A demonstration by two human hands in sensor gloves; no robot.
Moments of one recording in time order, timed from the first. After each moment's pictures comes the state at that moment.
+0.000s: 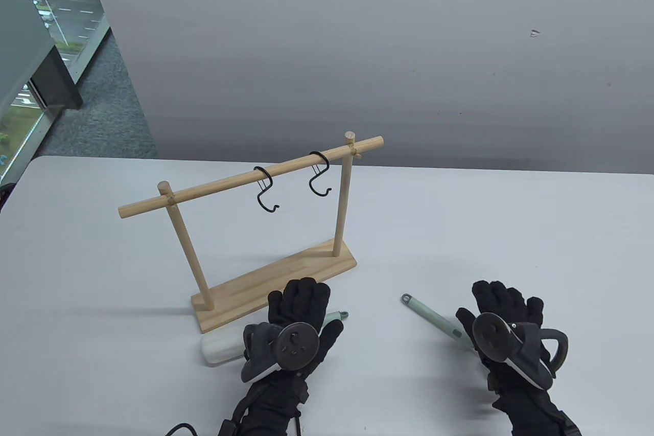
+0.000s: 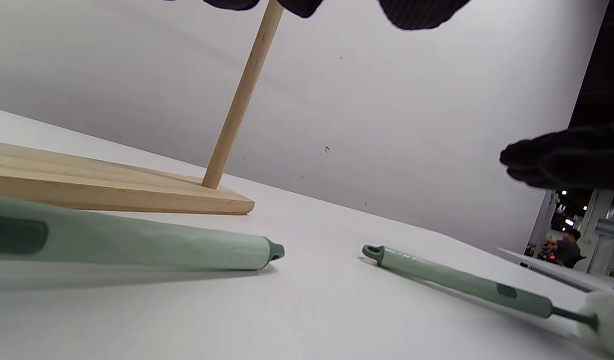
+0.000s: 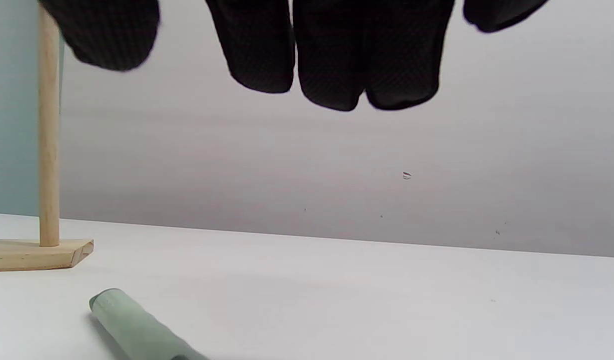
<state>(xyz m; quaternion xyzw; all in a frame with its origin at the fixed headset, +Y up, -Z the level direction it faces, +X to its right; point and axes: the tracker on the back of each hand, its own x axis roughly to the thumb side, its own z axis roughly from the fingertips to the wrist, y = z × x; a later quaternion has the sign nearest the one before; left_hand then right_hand) -0.085 -0.716 -0.291 0.07 -0.20 0.15 0.96 0.265 -0.694 -0.296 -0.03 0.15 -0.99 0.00</state>
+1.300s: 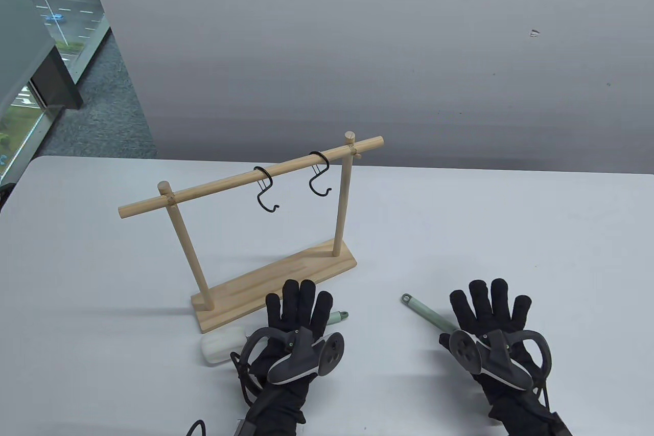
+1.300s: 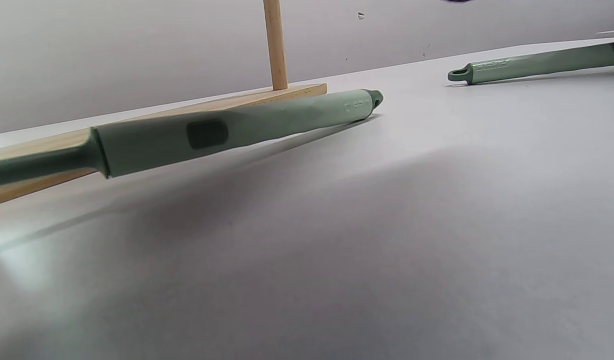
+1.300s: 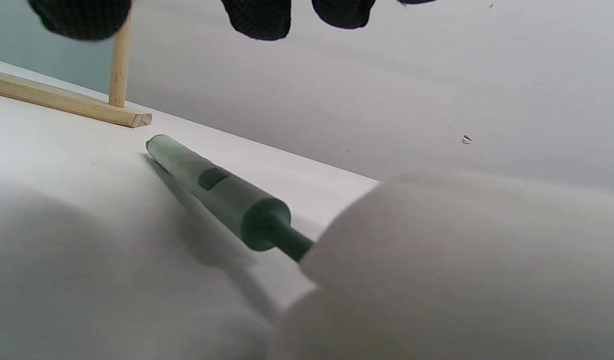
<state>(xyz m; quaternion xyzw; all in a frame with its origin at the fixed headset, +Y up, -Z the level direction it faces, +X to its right) -0.065 -0.746 -0.292 -0.04 -0.17 -0.09 0.98 0.247 -0.742 -0.301 -0.10 0.05 -0.99 0.11</state>
